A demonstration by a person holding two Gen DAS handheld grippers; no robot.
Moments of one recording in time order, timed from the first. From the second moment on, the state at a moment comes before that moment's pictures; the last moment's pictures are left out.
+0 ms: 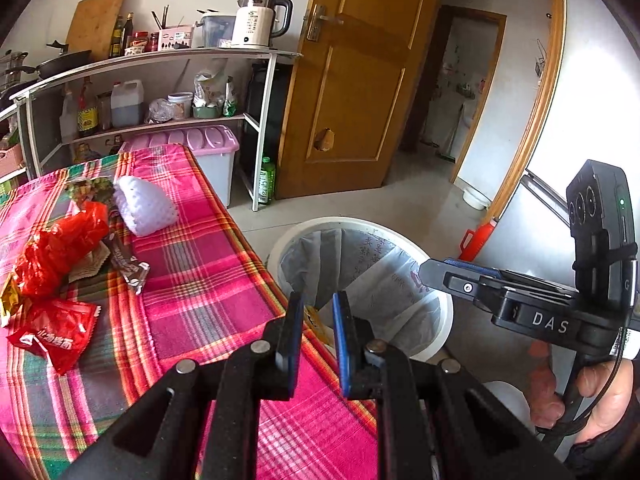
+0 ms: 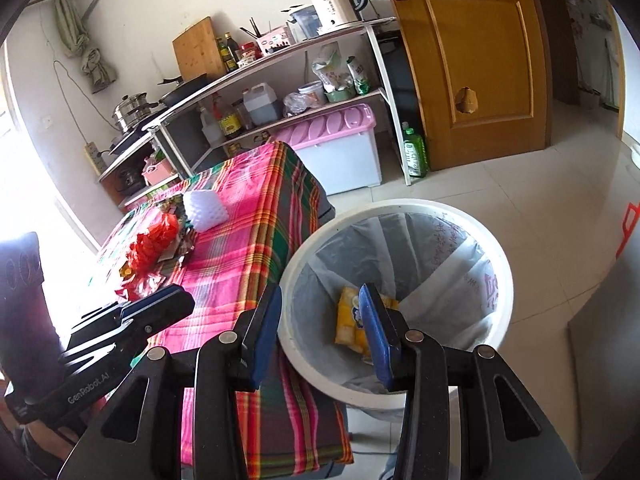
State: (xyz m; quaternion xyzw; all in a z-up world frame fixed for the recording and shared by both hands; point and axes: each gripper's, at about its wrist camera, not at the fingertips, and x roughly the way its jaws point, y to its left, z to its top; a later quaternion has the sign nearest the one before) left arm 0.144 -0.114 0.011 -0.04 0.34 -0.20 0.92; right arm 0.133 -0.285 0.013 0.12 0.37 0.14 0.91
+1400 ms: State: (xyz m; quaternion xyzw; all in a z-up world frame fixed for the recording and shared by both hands) left arm 0.089 0.045 0.010 -0.12 0.31 -0.01 0.94; right arm 0.127 -0.151 0.034 0.03 0.36 0.26 0.90
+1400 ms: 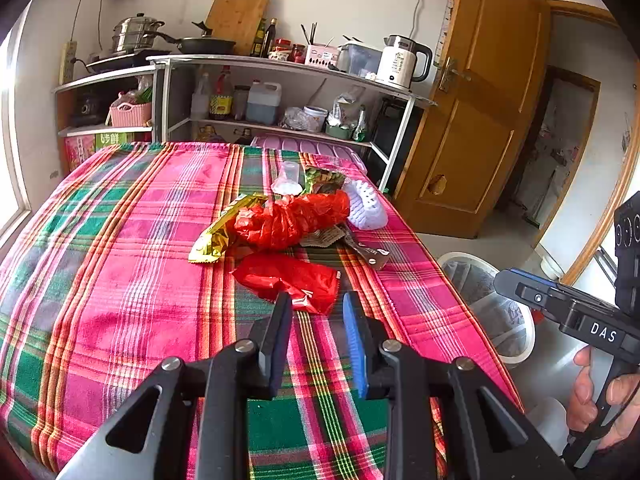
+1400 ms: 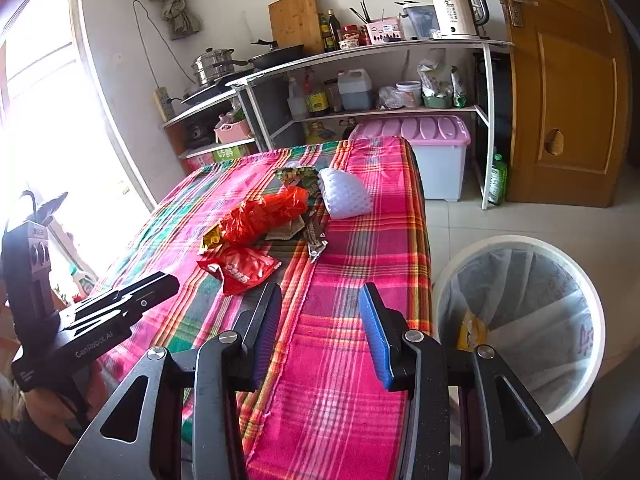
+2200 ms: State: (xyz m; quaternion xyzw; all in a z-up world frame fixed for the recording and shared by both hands) left arm 0.157 0.064 -0.038 -0.19 0.38 0.05 0.90; right arm 0.209 -0.095 -0.001 -0.01 0.40 0.28 0.87
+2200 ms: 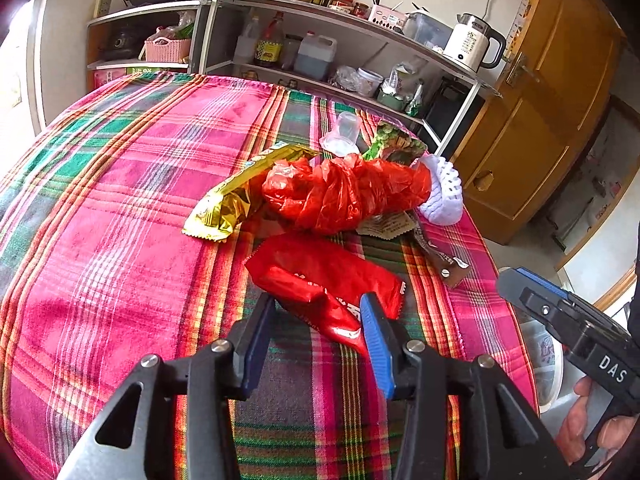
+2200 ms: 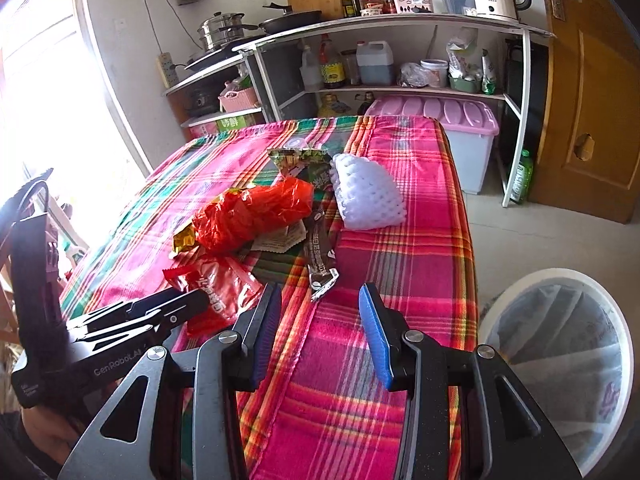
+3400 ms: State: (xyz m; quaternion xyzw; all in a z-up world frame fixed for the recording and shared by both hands) left arm 0.118 0.064 -0.025 -0.15 0.36 0.02 0.92; right arm 0.172 -0.100 -0.008 -0.03 0.41 0.27 0.87
